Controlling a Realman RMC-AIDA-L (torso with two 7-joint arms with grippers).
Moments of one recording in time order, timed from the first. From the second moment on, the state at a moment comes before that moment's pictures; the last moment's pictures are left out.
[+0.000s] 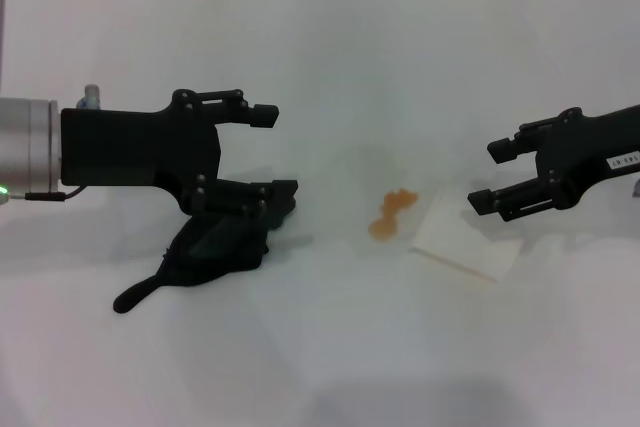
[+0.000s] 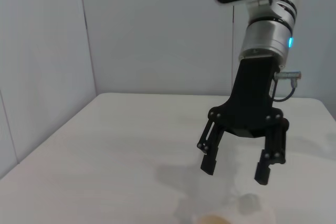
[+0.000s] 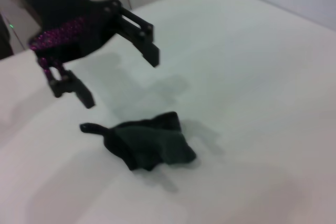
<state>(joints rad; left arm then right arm) -0.54 -2.07 0.90 0.87 1.94 1.67 -1.32 0.42 2.01 -1.16 -1.30 -2.07 -1.56 1.98</state>
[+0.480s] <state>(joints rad) -0.55 -2.07 0.90 0.87 1.94 1.66 -1.32 0.47 2.01 -1.28 -1.40 -2.25 -1.59 2.18</state>
